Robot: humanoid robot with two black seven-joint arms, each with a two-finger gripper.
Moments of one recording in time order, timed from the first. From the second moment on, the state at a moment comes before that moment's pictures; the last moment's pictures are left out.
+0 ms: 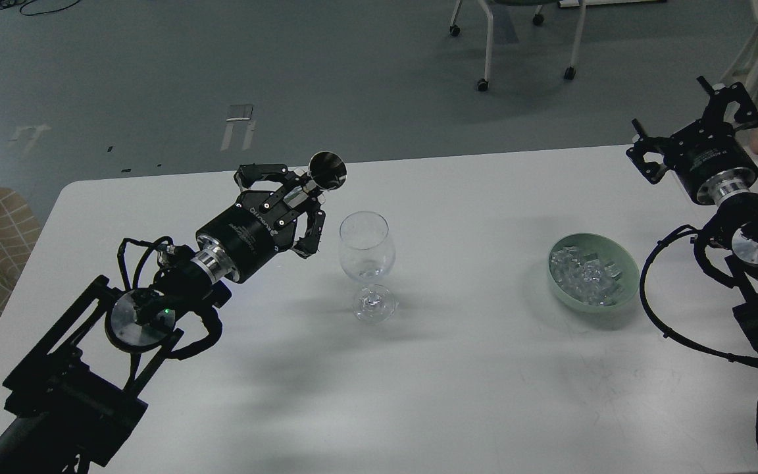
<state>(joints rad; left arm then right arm) -0.31 0.30 -1.10 -1.55 0.03 -0.01 0.21 0.58 -0.27 1.39 0.70 -0.21 0.31 0.01</state>
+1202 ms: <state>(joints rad) -0.33 0.31 -1.05 -1.57 0.28 -0.02 0.25 0.57 -0.27 1.40 0.71 -0.21 0.31 0.01</state>
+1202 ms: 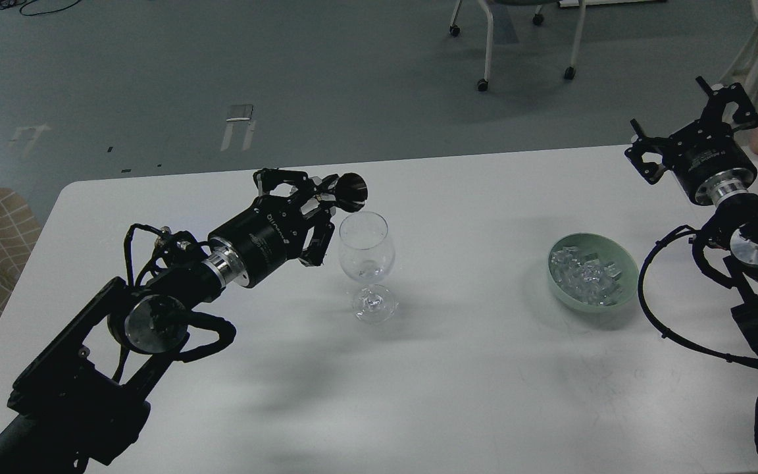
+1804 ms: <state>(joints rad) -0.36 0.31 -1.05 -1.56 0.42 -0.07 0.25 0.57 -0.26 1.40 0.71 -0.21 0.31 0.01</state>
